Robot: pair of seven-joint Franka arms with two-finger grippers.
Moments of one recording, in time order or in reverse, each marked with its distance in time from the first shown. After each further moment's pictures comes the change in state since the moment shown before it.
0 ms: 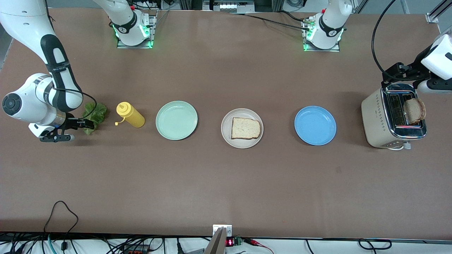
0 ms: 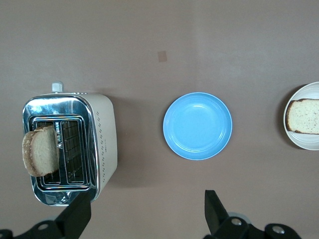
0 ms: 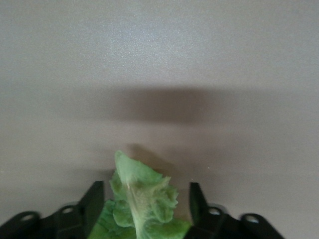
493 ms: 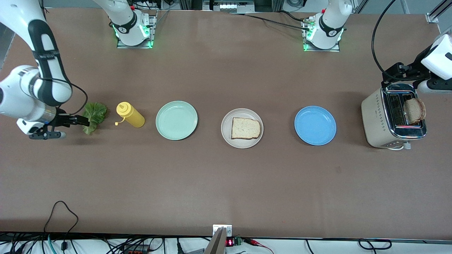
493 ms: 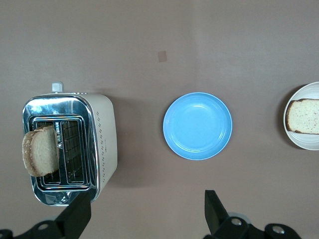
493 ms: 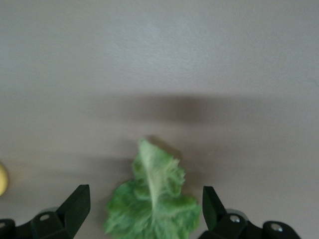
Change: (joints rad) left arm 0.000 0.000 0.000 0.000 0.000 0.000 0.000; right arm -0.004 -0.062 0.000 0.003 0.000 -0.056 0.000
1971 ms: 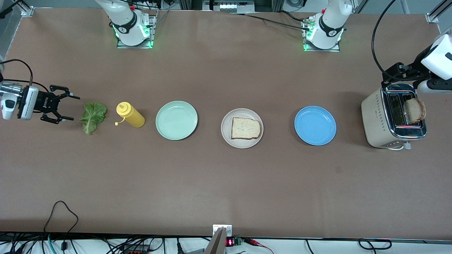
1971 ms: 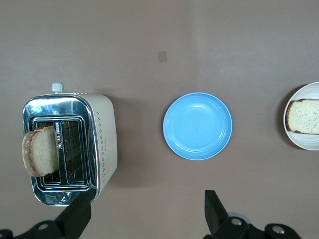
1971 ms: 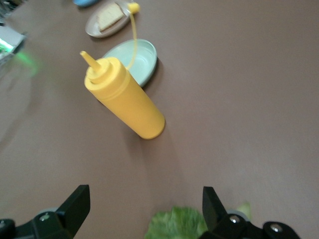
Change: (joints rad) left arm 0.000 0.000 0.000 0.000 0.000 0.001 0.000; right arm -0.238 -0.110 -0.005 0.079 0.499 -0.586 -1.365
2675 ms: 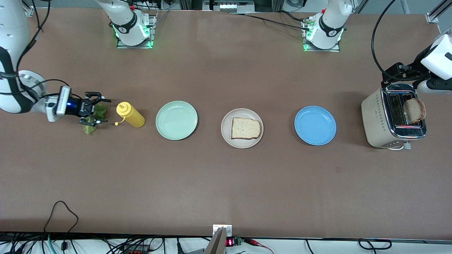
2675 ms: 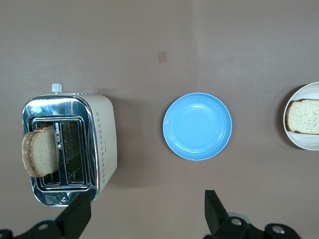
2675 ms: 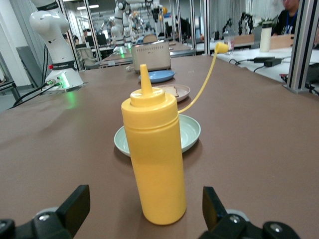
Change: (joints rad) left arm -0.001 0.000 0.000 0.000 0.000 0.001 0.000; right arm -0.022 0.257 0.011 -0.037 0.404 -0.269 -0.756
